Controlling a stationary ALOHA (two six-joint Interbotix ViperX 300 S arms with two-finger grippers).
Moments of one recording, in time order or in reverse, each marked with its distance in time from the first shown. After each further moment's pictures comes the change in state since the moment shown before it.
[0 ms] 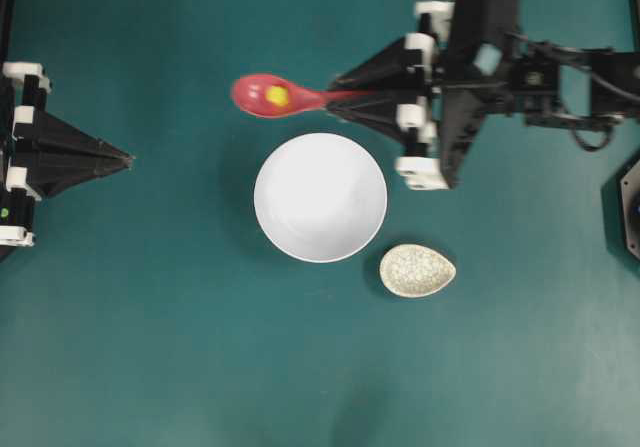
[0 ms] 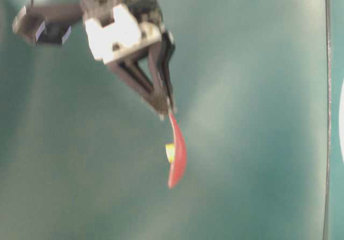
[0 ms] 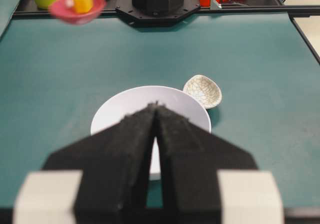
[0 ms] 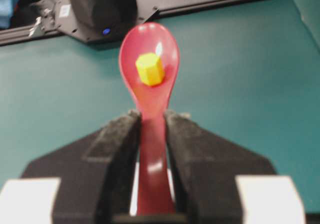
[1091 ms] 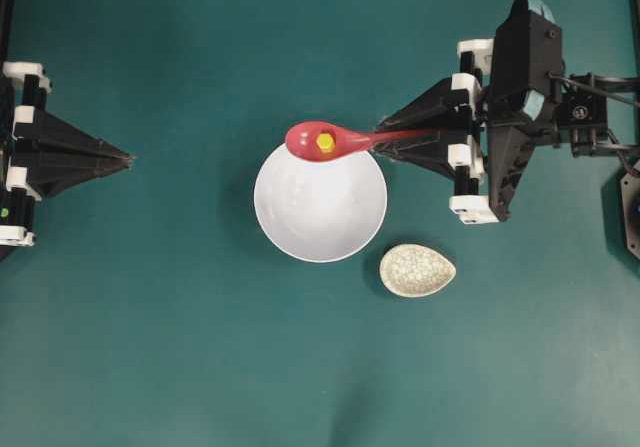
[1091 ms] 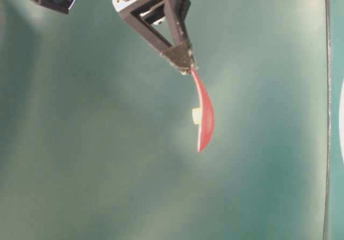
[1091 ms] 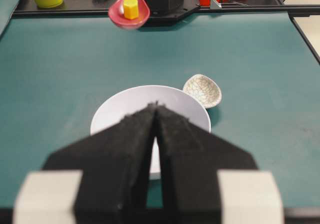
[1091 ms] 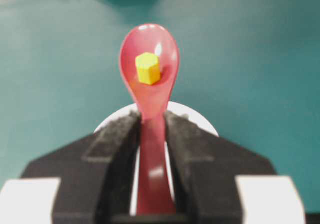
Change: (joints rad) left arm 0.000 -0.002 0.000 0.002 0.002 -0.008; right arm 0.055 -0.094 0.114 0.000 0.077 0.003
